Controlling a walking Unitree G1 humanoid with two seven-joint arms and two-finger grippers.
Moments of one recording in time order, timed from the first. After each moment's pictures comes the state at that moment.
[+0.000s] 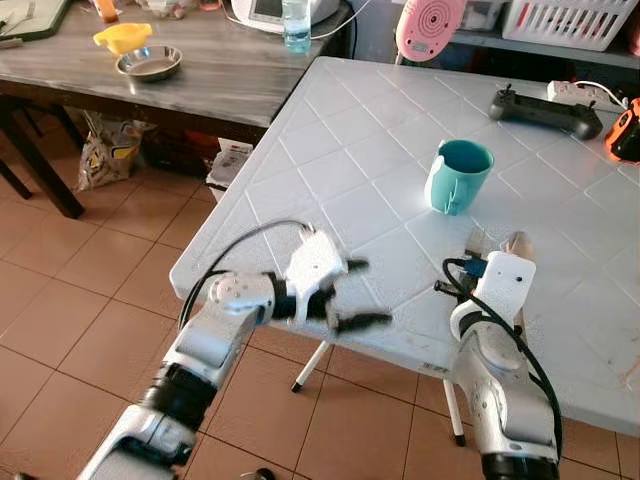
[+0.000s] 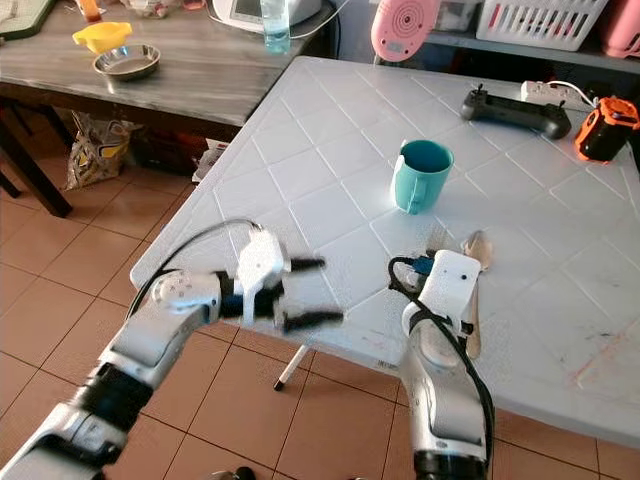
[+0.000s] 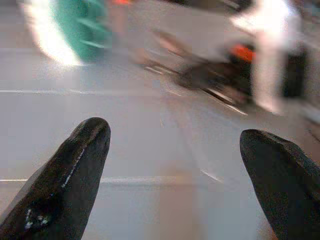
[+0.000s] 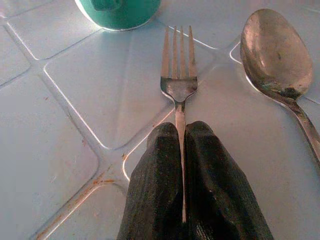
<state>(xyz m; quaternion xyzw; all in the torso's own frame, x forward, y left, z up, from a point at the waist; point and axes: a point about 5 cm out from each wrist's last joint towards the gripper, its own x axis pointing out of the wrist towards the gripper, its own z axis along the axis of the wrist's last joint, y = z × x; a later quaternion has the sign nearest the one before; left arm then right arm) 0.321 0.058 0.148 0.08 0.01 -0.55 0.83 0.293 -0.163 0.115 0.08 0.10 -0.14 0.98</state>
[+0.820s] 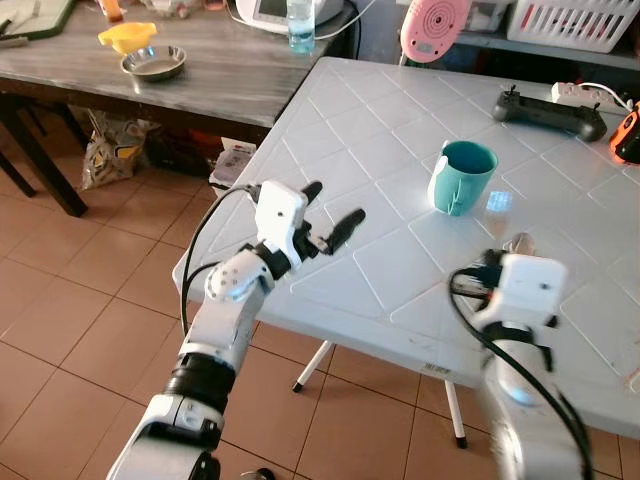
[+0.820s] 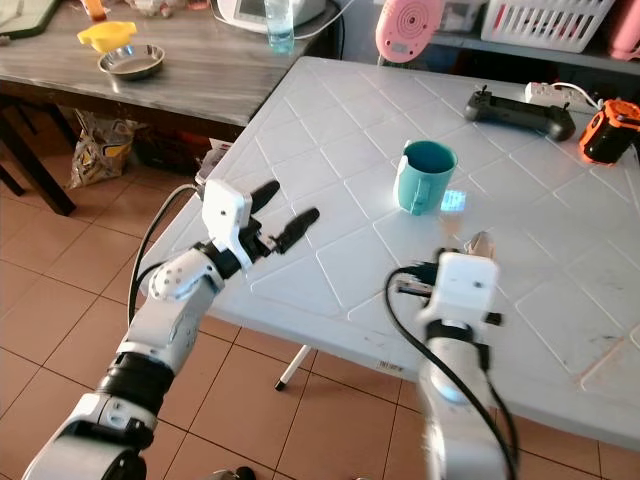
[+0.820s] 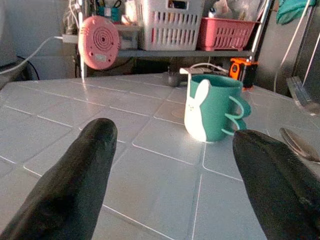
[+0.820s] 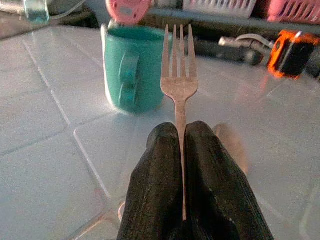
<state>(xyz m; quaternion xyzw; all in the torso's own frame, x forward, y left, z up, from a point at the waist) 0.350 0.073 0.173 -0.01 -0.11 -0.36 0.93 0.259 -0.172 0.152 -0.03 -0.05 -0.13 0.99</state>
